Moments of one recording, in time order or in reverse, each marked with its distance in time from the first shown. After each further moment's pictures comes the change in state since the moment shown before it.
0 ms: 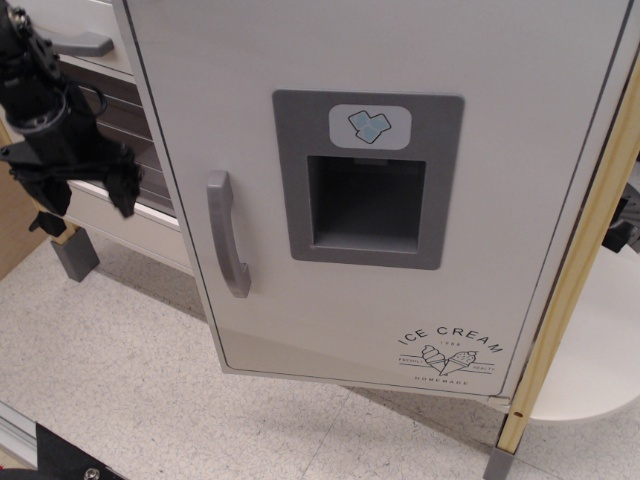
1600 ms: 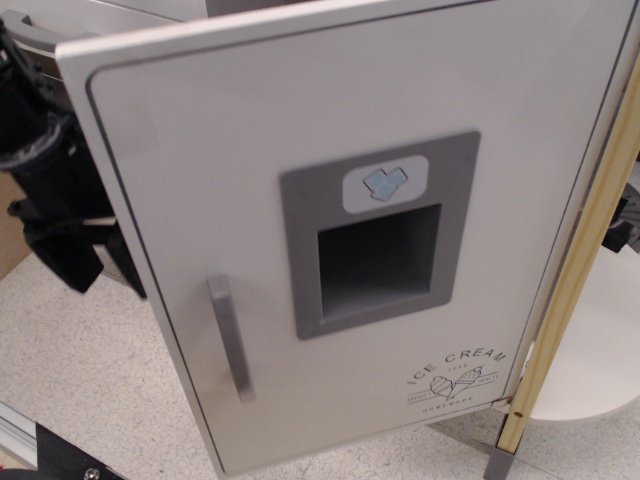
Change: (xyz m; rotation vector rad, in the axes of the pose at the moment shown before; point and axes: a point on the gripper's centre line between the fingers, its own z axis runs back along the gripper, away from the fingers) arm -0.104 -0.052 0.054 -0.263 0.271 -0.297
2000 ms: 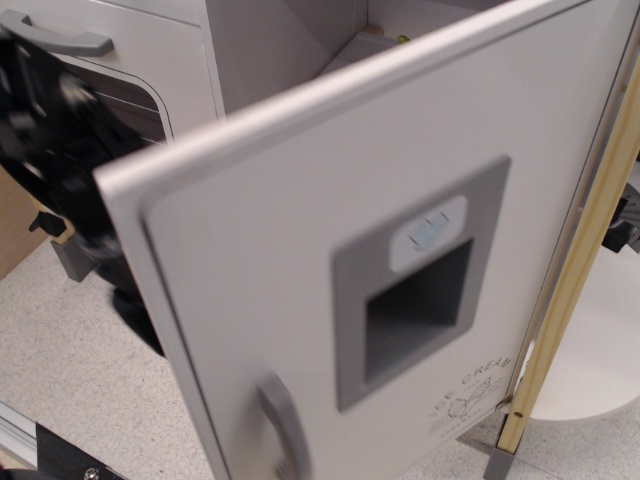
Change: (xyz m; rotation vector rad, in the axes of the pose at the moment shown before) arm -0.026 -0.079 -0.022 0.015 -0.064 -0.202
